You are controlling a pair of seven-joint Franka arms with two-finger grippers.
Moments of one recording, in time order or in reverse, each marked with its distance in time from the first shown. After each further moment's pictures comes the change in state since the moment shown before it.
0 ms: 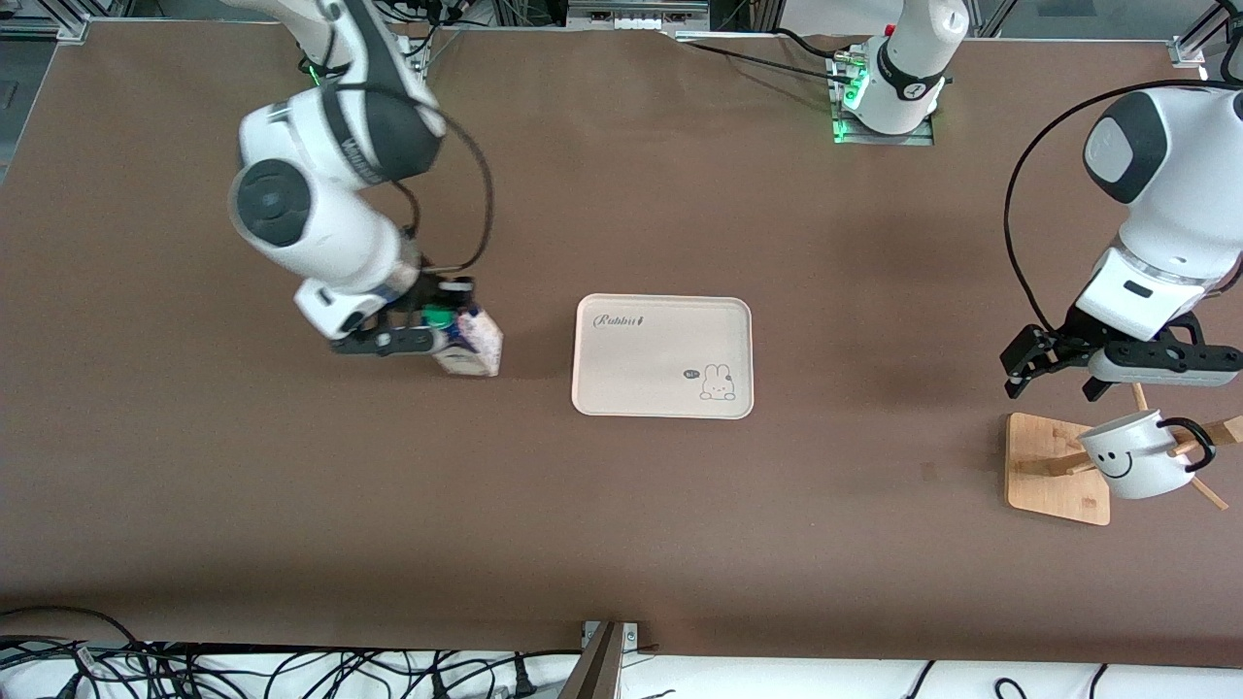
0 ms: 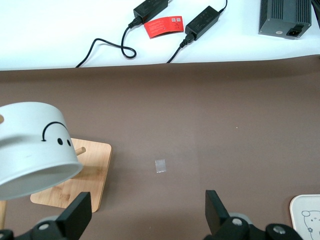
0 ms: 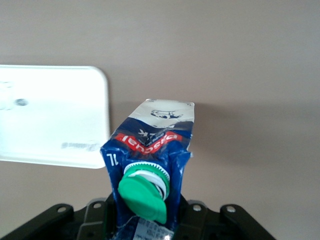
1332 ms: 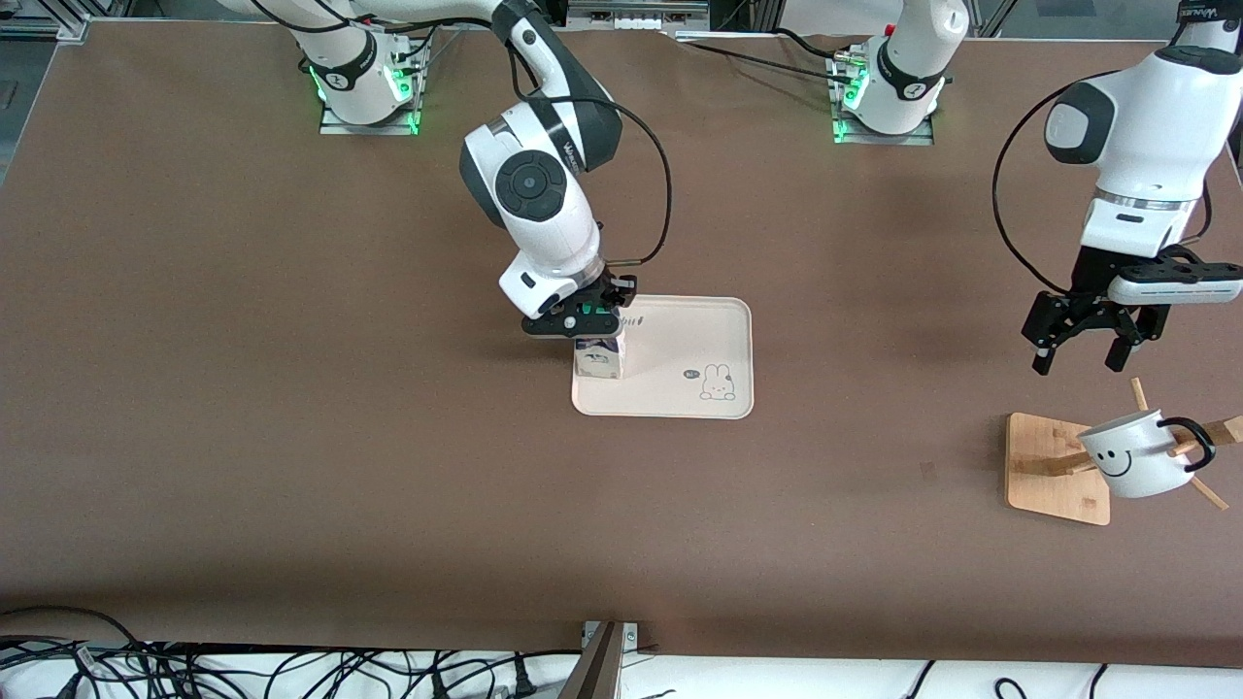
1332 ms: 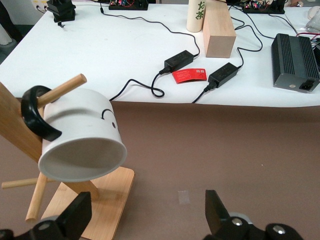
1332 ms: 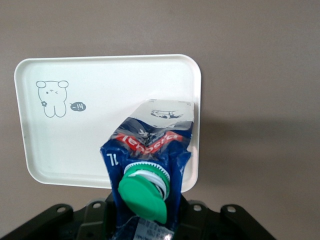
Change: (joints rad) left arm 0.037 -0.144 0.038 -0.450 0.000 0.637 -0.005; right arm 0.214 0.240 0.001 0.127 0.038 0.213 0.210
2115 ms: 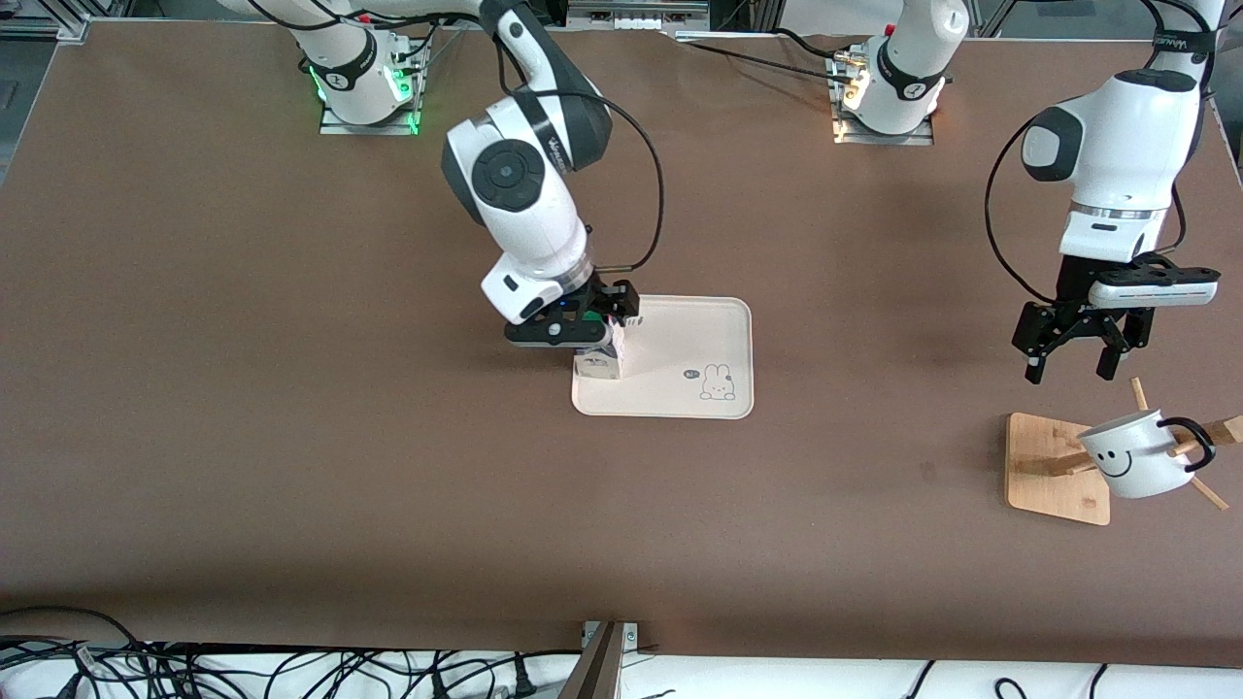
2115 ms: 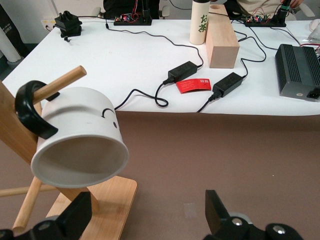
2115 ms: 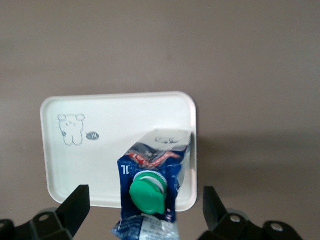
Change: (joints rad) left arm 0.005 0.086 0.000 -0.028 0.000 0.209 0.000; right arm 0.002 -0.051 -0.074 0.039 0.000 0.007 -0.002
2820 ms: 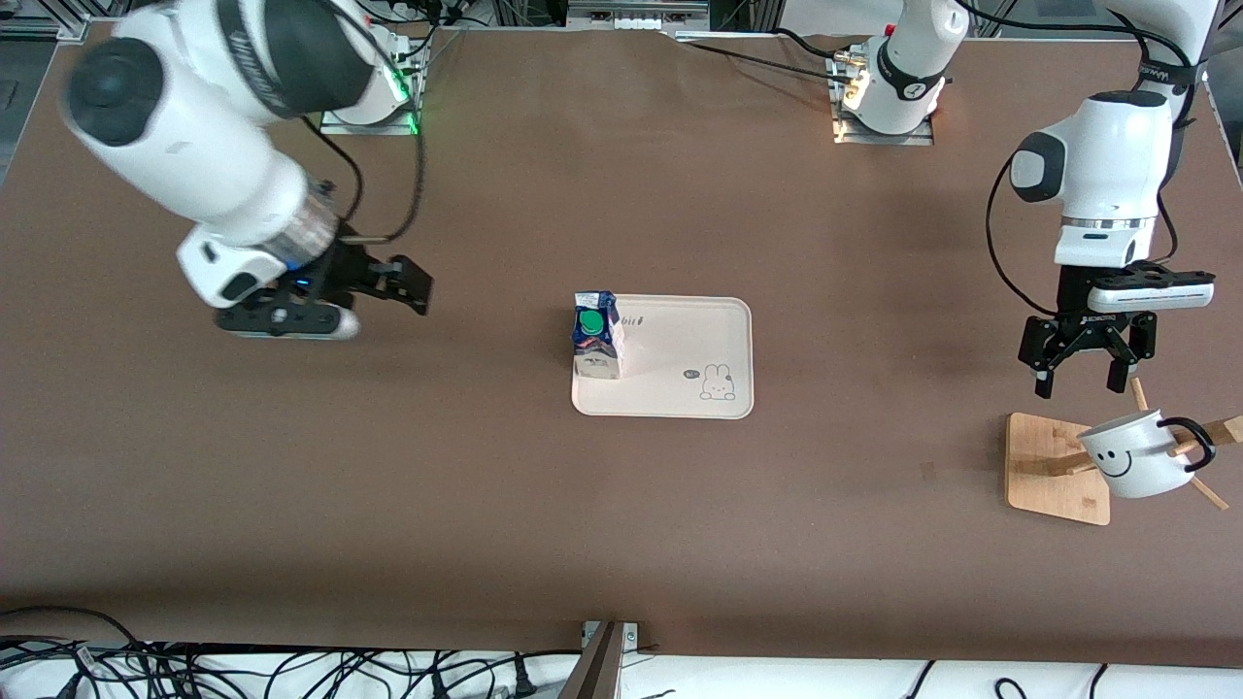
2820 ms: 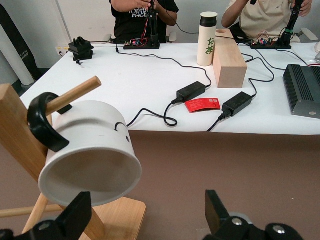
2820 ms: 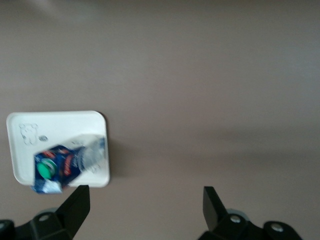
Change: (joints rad) left arm 0.018 0.086 0.002 0.000 0.000 0.185 0.000; right arm -0.013 -0.253 -0.374 0.002 0.000 -0.408 -0.348
